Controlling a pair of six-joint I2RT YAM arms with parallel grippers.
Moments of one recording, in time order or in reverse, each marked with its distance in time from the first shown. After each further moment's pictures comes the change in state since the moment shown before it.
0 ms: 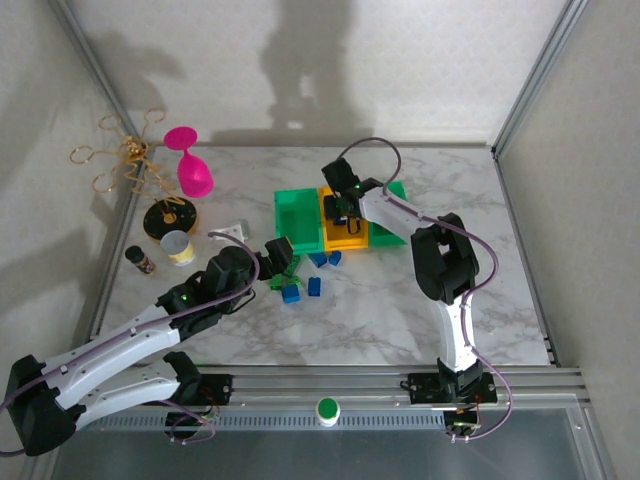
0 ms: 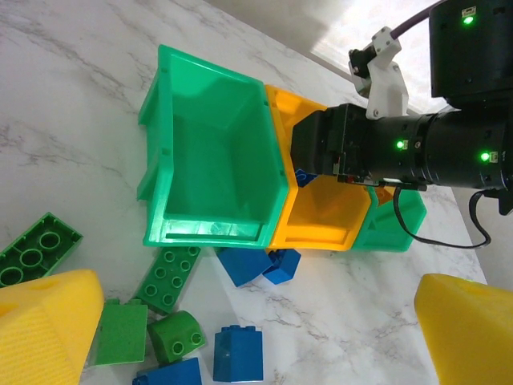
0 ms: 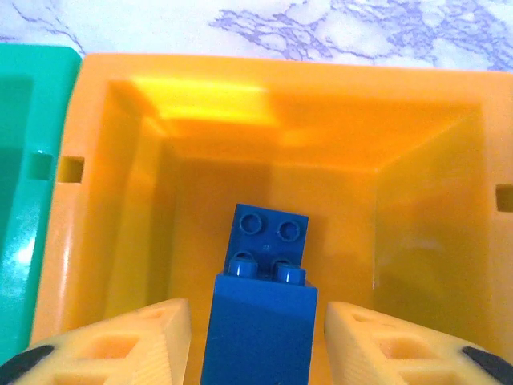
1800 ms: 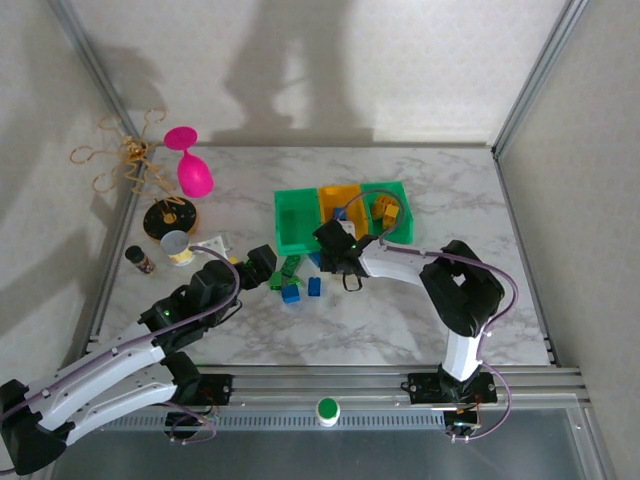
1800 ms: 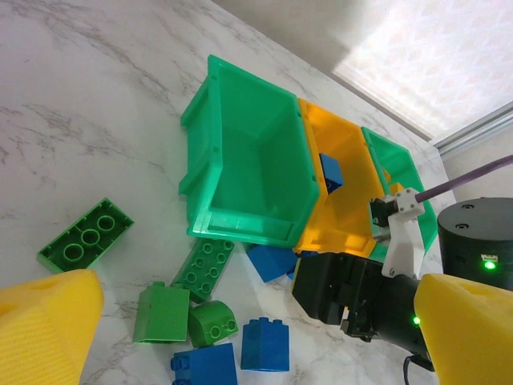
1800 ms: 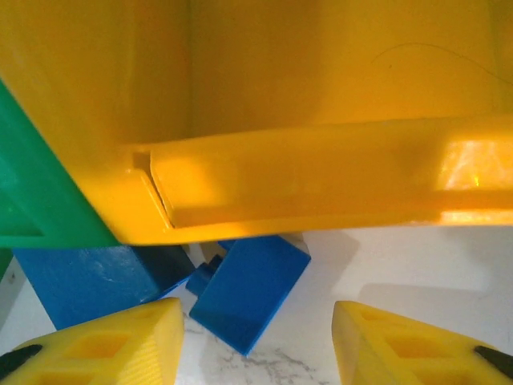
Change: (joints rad) left arm 0.004 -0.172 -0.087 -0.080 -0.060 -0.054; right arm 0.219 -0.266 -0.560 0.226 0.071 0.361
